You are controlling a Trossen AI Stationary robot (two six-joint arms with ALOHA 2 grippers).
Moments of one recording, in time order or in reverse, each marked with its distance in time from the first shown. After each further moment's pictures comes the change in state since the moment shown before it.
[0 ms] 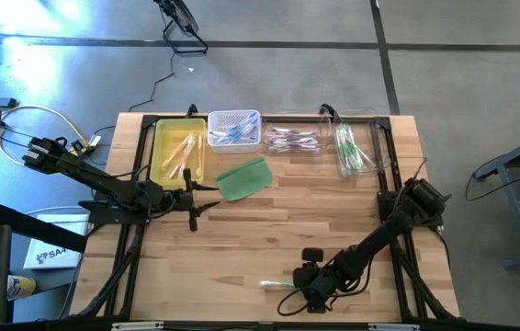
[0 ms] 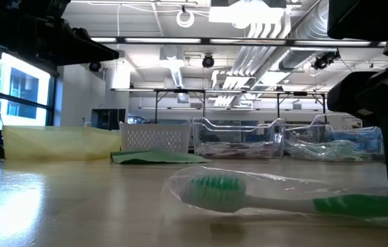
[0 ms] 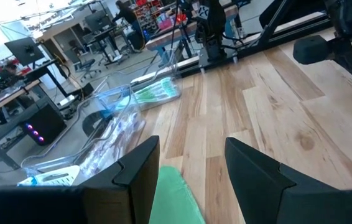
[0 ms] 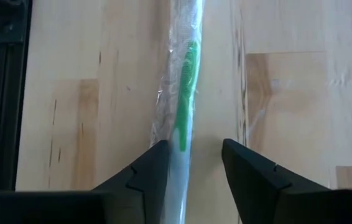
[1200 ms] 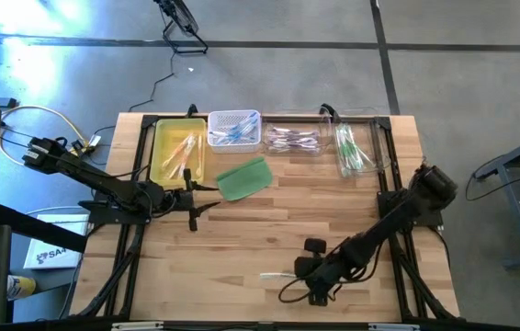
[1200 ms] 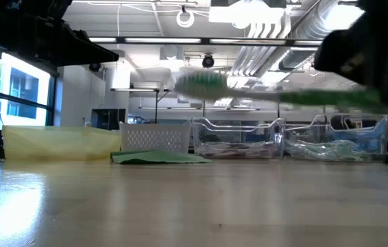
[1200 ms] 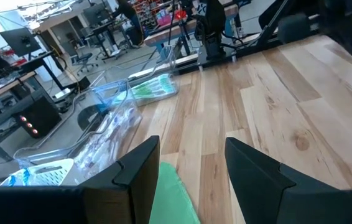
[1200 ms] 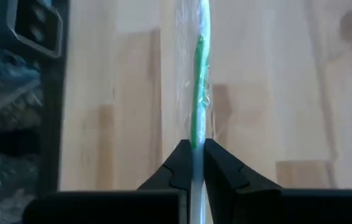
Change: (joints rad) left arm 0.000 0.000 0.000 -0.014 0.000 -0.048; right arm -0.044 -0.163 -0.006 -0.075 -0.035 0.004
